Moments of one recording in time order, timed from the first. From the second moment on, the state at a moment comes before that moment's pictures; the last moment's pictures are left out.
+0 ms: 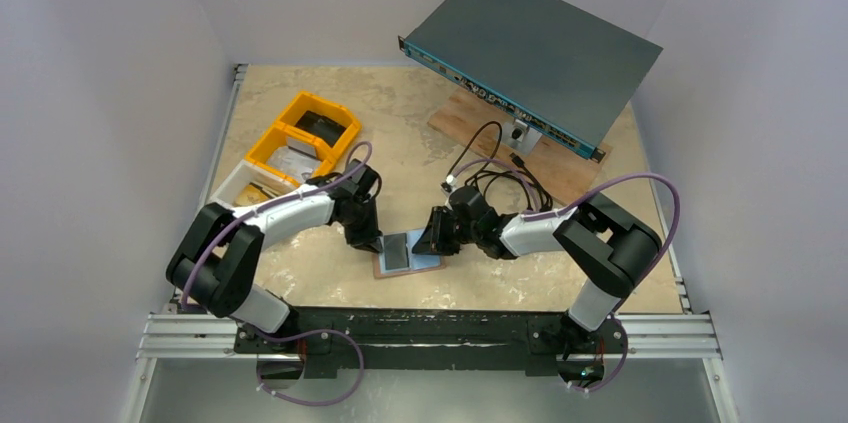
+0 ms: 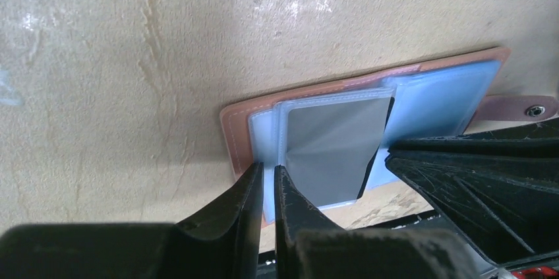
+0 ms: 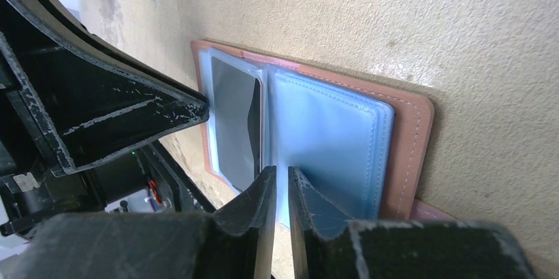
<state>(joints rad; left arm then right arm) -0.55 1.52 0.80 -0.57 0.17 -0.73 0.82 1.69 0.62 0.35 -0.31 0.99</state>
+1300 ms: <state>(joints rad) -0.57 1.54 0.77 -0.46 0.26 -0.73 0.81 1.71 0.61 0.42 -0.36 1.03</state>
